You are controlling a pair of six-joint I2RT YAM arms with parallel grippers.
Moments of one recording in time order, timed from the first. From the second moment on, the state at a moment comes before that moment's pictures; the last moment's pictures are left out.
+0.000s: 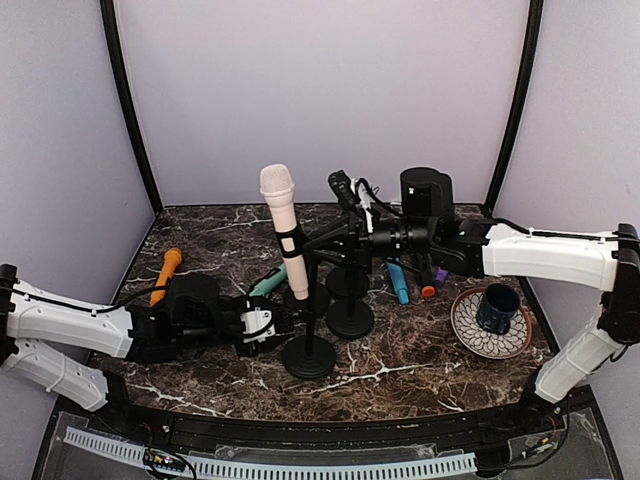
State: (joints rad) left arm -1.03 1.21 0.50 0.32 0.02 0.69; right arm 0.88 1.51 1.14 0.18 -0.64 0.07
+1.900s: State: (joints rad) left arm -1.03 1.34 0.59 0.33 -0.02 0.37; right arm 0.87 1.49 1.09 0.24 -0.66 0.11
